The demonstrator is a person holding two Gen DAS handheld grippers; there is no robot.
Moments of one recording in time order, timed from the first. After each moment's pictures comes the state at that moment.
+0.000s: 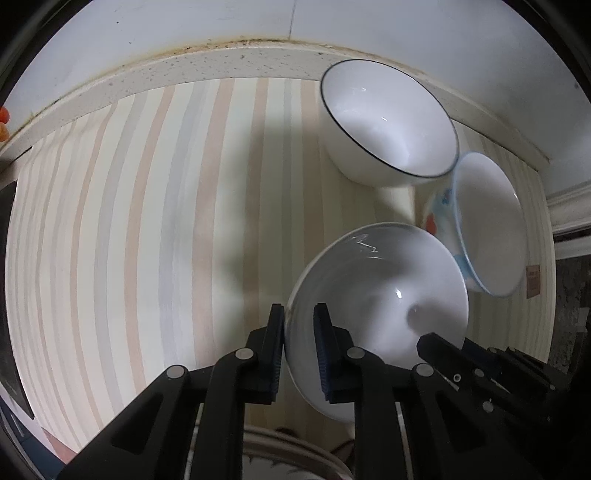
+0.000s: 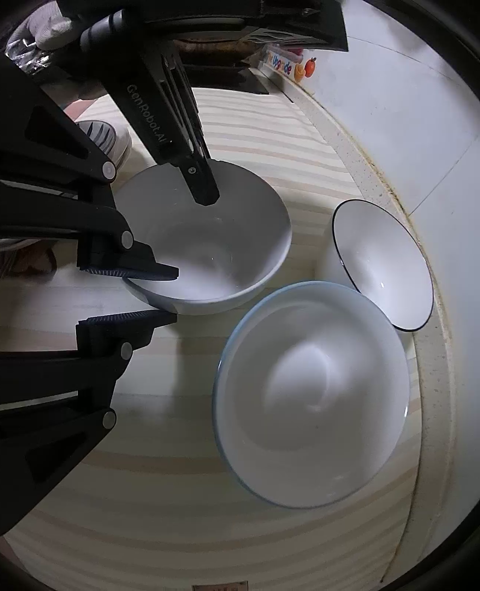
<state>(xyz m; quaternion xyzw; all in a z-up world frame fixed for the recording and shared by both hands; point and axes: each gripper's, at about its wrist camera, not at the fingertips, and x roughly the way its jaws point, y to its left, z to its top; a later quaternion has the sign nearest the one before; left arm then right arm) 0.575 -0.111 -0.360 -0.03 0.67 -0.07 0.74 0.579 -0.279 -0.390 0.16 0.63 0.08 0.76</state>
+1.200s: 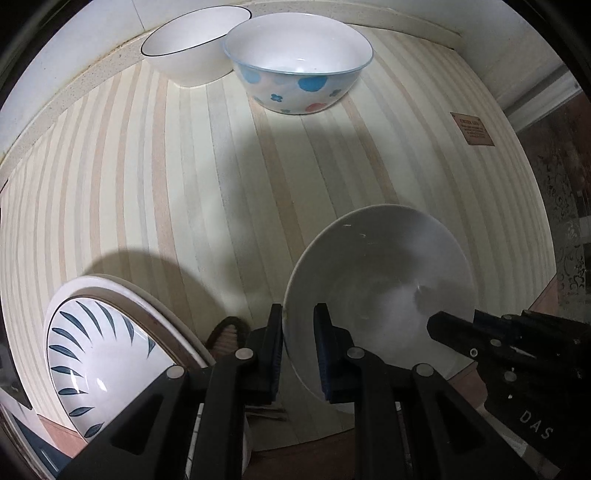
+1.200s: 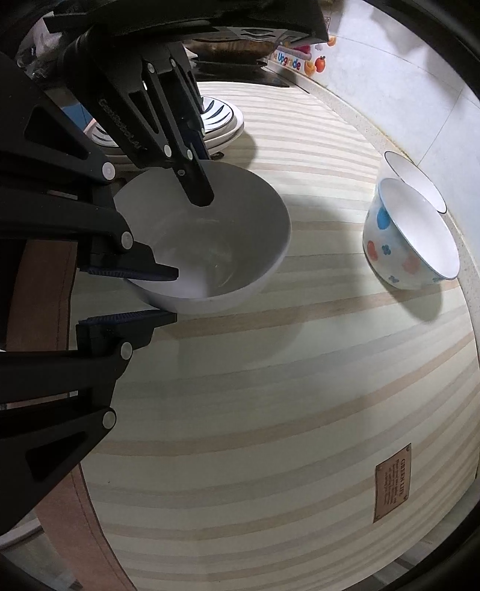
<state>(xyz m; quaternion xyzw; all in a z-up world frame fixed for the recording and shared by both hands) 0.444 -0.213 -0.357 0.07 0.67 -0.15 0.72 0.412 -0.370 -0.389 0.20 0.65 0.05 0.73</state>
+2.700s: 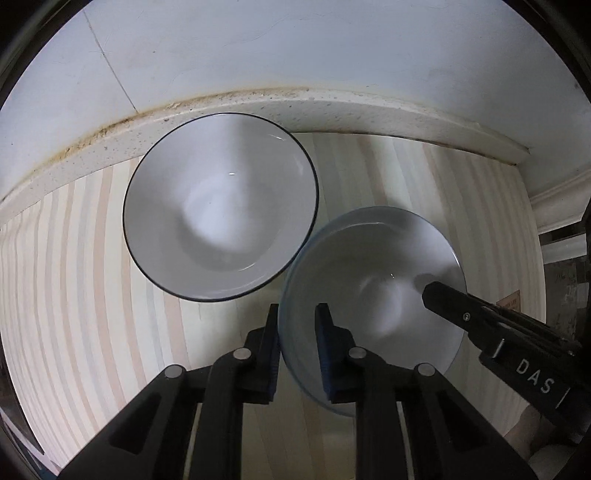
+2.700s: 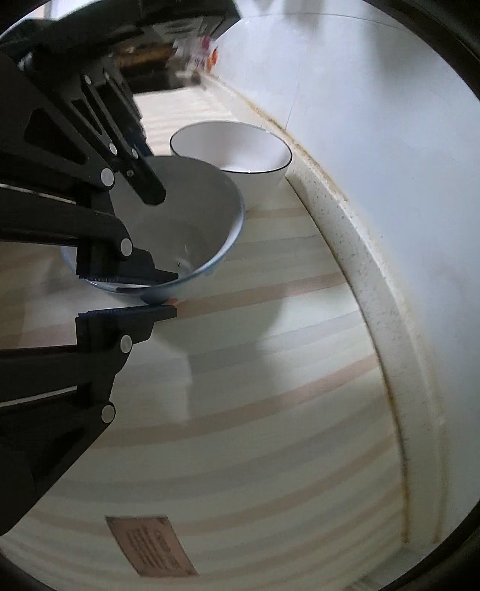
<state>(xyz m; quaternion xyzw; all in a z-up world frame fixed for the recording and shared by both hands) 0.624 -0.228 -0.354 0.00 0.65 -0.11 0.76 0.635 -0.404 -0.388 0.23 0.61 0.02 0.76</state>
